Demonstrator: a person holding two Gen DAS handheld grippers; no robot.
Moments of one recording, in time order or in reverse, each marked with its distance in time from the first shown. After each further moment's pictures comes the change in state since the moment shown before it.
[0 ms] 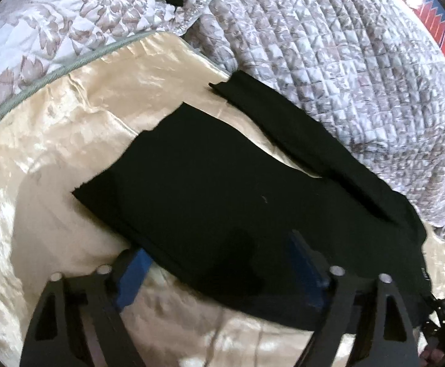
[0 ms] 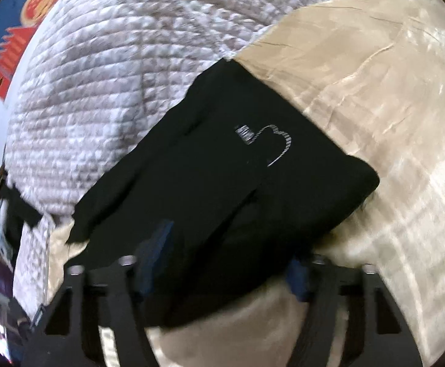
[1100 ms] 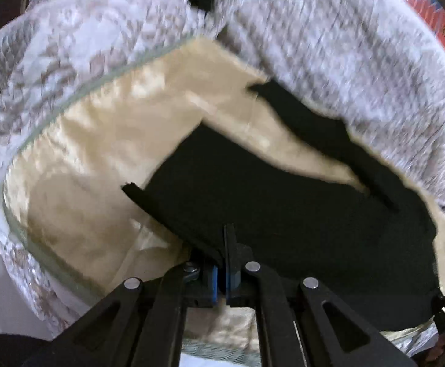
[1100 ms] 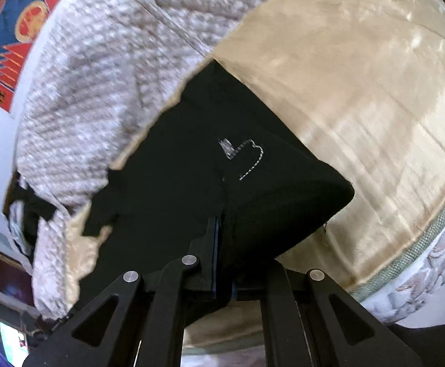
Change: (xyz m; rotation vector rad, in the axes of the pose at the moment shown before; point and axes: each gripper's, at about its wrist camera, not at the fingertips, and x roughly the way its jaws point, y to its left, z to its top) left arm -0.085 0.041 -0.047 0.029 0.056 0.083; right arm -0.070 -0.043 -0.034 0.058 0.109 0.016
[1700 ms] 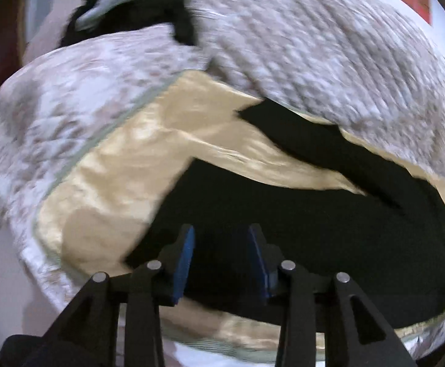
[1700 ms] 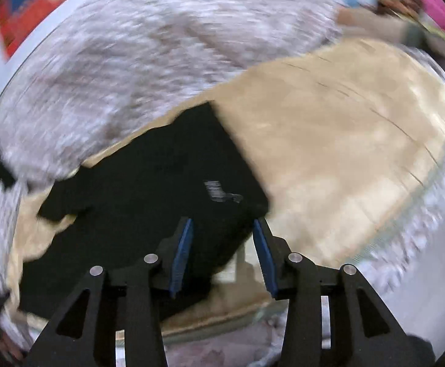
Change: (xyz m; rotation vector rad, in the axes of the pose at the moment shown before) left arm -0.029 -0.038 0.004 0.161 -0.125 0.083; right arm -0.049 0.045 -0.010 -0.314 -0.195 -0.226
